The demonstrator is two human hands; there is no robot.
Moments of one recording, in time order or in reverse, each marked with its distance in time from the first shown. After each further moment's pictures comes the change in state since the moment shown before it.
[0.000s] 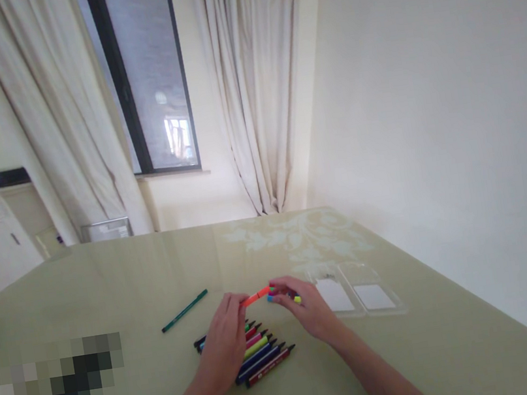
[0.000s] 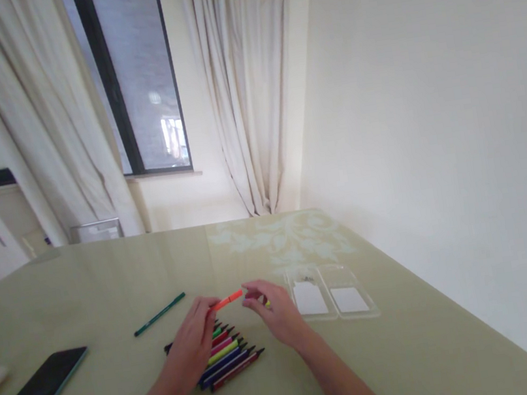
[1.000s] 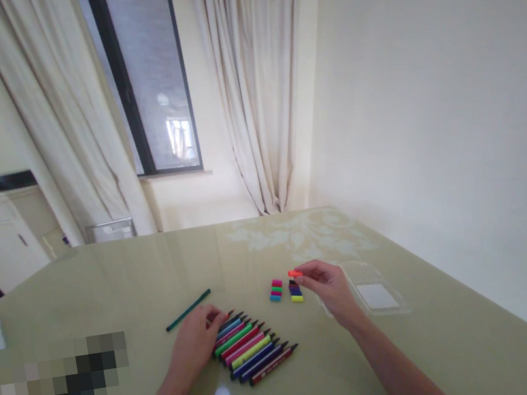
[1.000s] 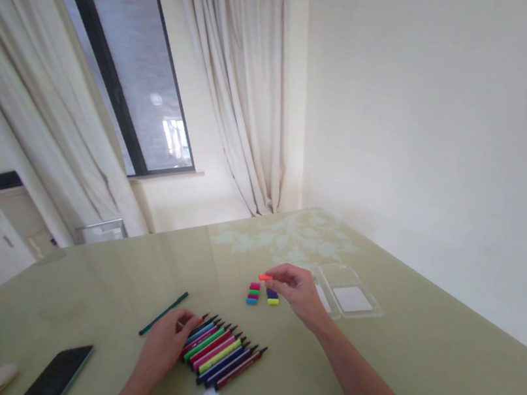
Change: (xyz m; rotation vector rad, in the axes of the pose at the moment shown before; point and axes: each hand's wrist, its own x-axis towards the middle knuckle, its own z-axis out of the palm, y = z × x) left_hand 0.004 -0.062 -0.035 0.201 -0.188 -0.336; right_hand 0.006 0.003 -0.032 0.441 0.200 0.122
